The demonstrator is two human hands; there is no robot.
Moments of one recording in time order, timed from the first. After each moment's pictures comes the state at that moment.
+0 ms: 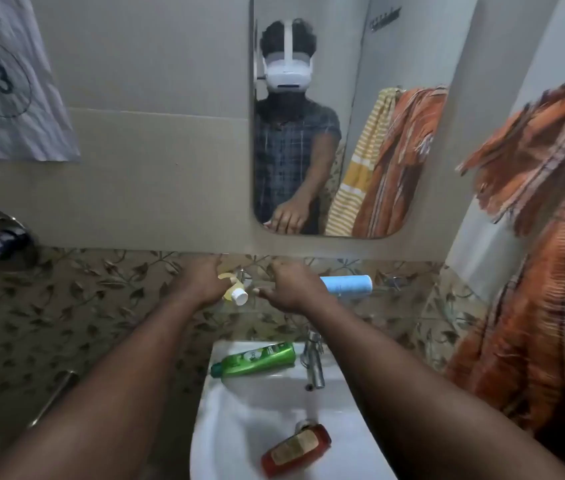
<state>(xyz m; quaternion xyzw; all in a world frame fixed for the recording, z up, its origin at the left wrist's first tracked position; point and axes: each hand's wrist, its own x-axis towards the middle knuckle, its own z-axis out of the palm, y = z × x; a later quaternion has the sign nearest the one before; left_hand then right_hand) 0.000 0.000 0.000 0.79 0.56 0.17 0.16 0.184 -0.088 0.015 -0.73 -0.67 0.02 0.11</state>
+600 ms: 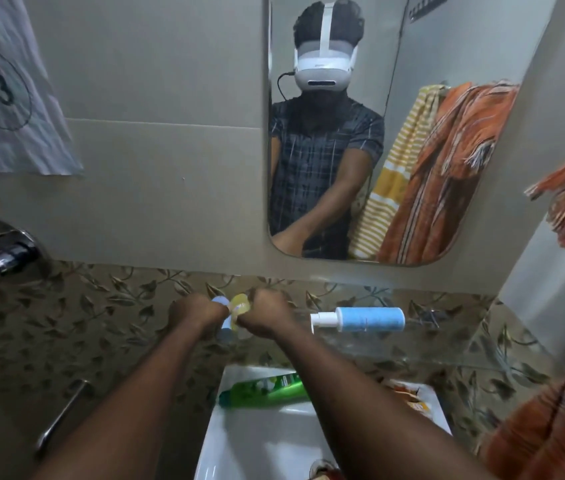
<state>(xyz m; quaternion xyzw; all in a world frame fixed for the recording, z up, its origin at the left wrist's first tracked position) 0.003 0.048 -0.032 0.61 0.72 0.15 0.28 0.149 -0.004 -0.015 -0.73 -0.63 0.20 0.17</state>
